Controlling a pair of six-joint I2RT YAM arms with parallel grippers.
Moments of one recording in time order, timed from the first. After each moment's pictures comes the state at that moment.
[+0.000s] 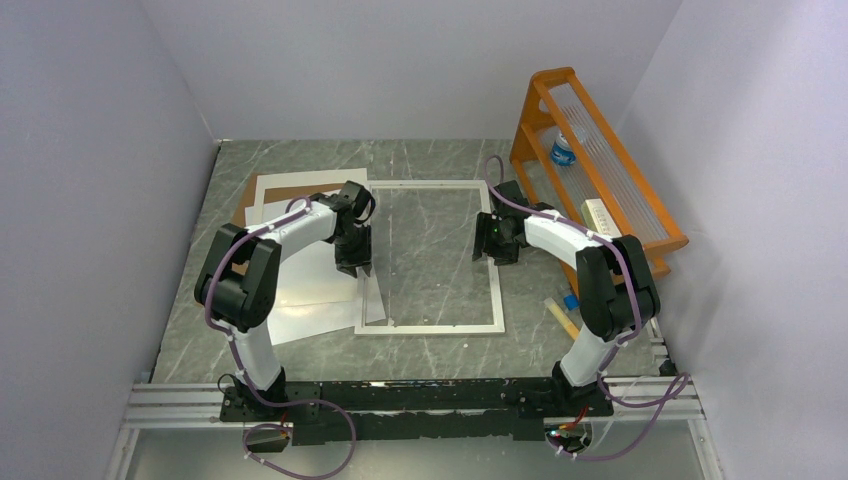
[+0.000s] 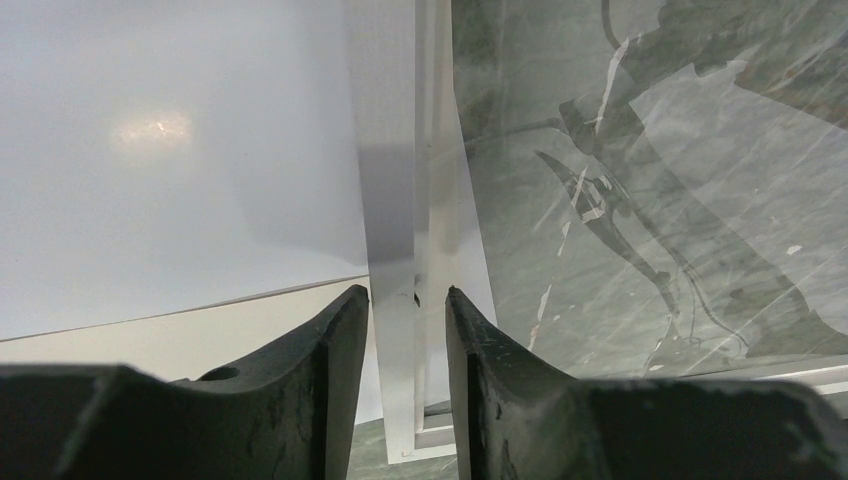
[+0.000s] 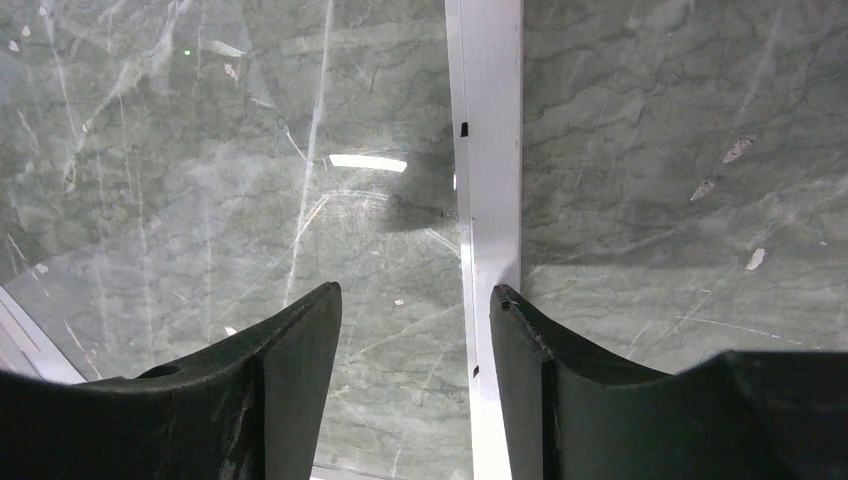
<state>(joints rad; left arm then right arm) -0.44 1.82 1.23 -0.74 0.07 -0.49 0.34 1.71 1.07 -0.50 -0.06 0.48</state>
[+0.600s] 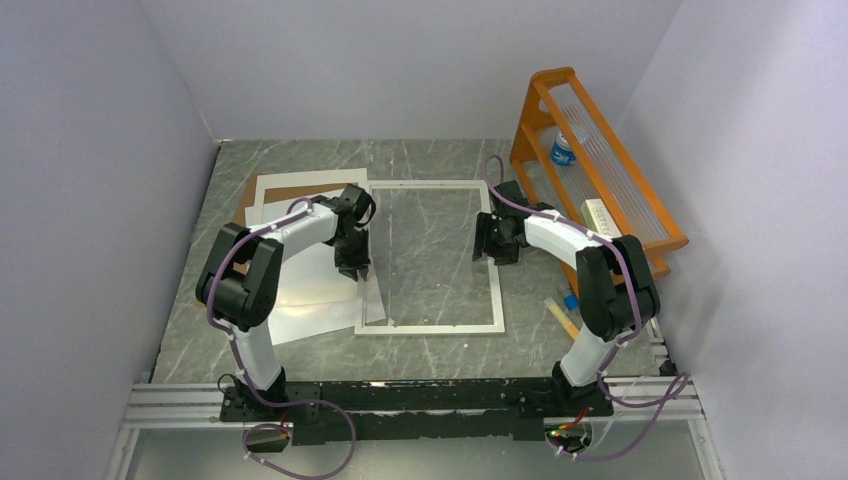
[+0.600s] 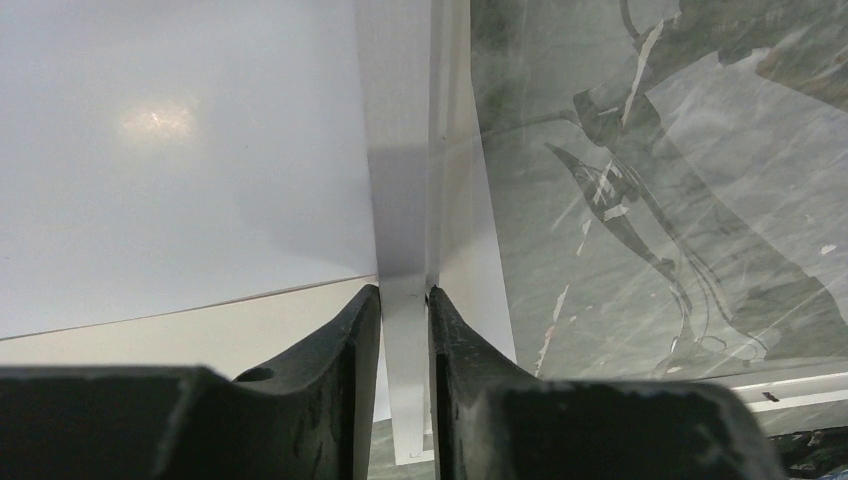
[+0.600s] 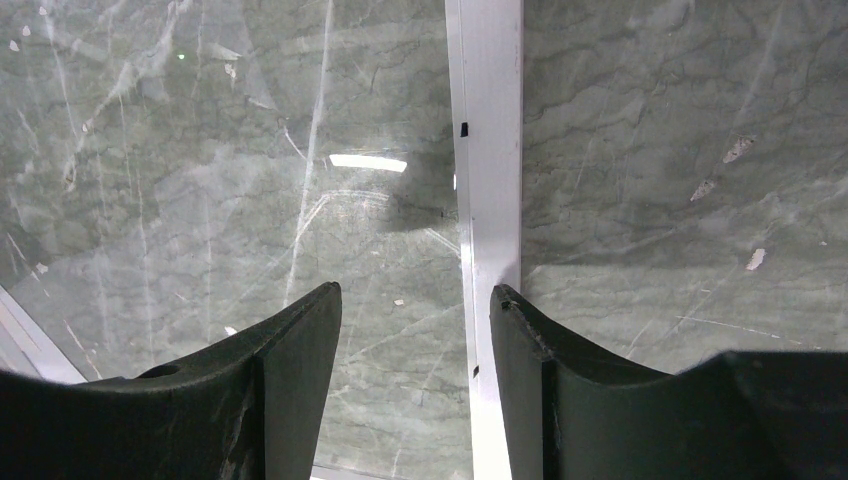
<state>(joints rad) -0.44 1.83 1.21 -0.74 0.07 -0.49 0.34 1.71 1.07 -0.50 -0.06 0.48</state>
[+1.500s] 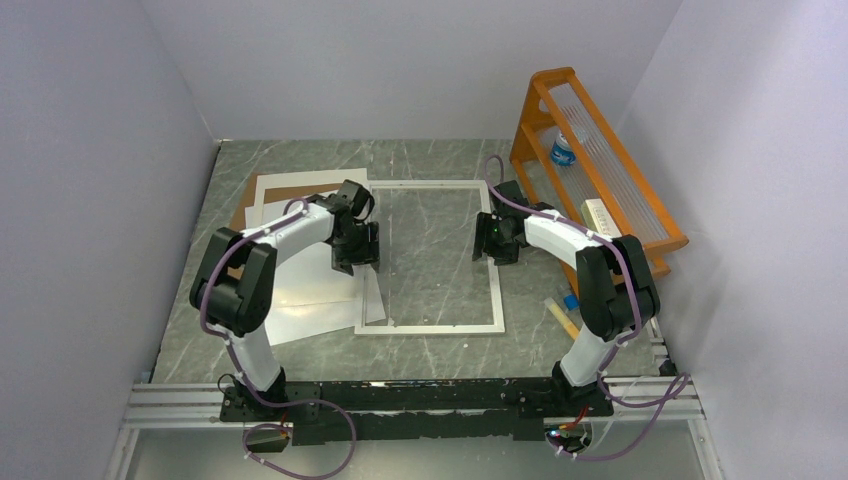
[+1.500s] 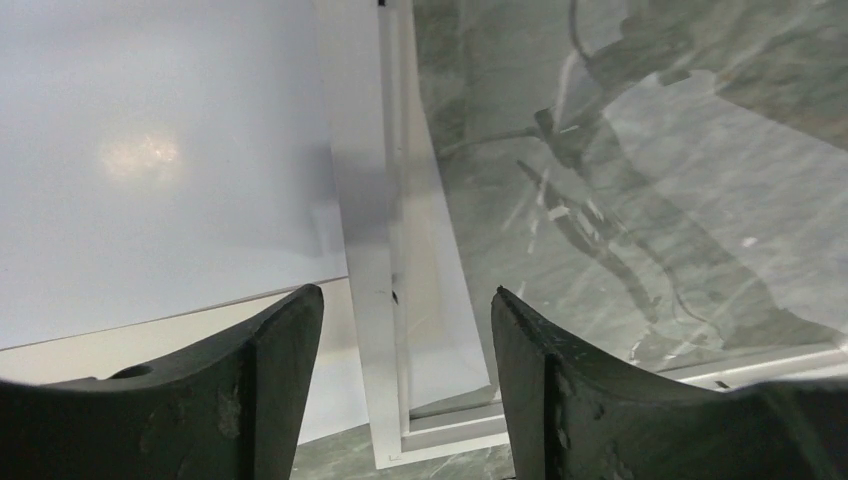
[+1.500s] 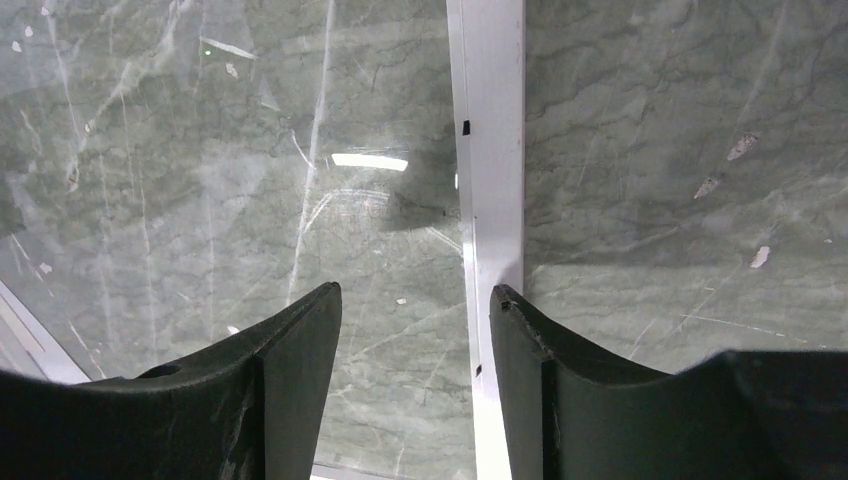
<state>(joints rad) -0.43 1.76 1.21 -0.69 0.09 -0.50 0.34 1.71 1.07 -0.50 -0.06 0.48</state>
